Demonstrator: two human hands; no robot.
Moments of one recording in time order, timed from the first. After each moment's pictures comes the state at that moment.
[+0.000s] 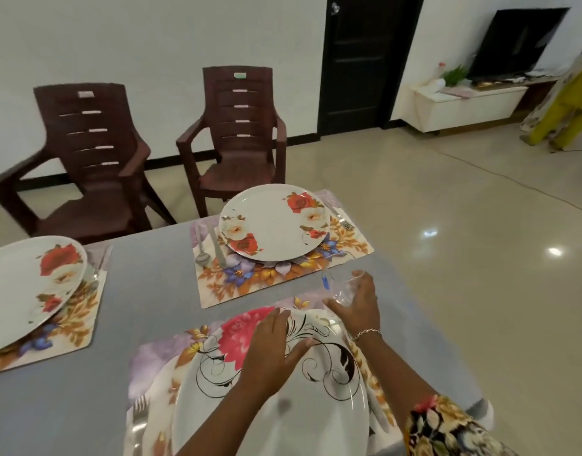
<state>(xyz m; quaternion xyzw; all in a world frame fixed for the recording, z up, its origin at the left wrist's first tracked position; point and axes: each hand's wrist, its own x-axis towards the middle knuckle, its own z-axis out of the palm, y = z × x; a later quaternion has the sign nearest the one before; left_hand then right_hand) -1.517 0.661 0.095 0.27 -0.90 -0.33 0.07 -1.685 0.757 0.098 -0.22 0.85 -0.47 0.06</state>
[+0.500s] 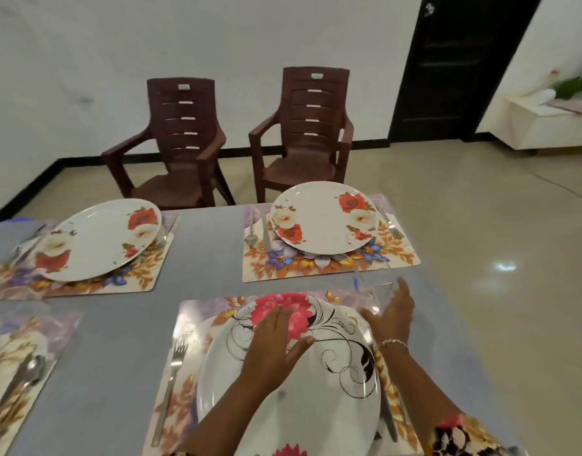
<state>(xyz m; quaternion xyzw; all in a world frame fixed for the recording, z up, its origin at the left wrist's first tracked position) -1.473 0.686 0.119 0.38 -0.88 -0.28 0.08 -1.682 0.763 0.090 -0.19 0.85 -0.48 0.09</state>
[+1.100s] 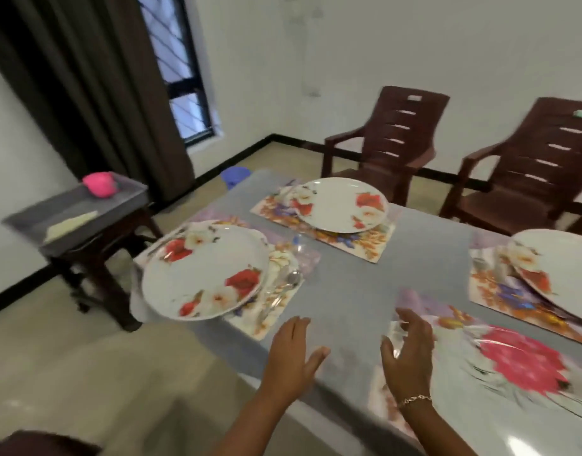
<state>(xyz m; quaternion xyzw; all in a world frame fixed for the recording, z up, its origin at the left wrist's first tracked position) -1.128 0.674 0.121 0.61 -0.73 -0.25 0.19 -1.317 0.673 0.111 -0.55 0.68 -0.48 0.10</state>
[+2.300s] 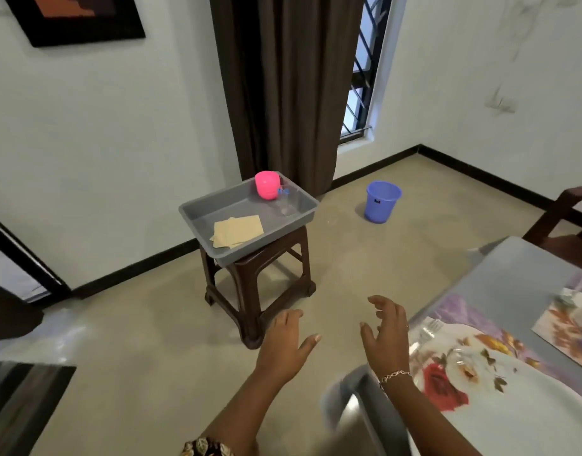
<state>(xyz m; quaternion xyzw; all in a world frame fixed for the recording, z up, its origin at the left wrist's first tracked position) -0.585 0.438 0.108 0.76 -0.57 -0.22 0.22 -0.748 0.371 0.117 -0.68 0.57 -0.37 0.28</state>
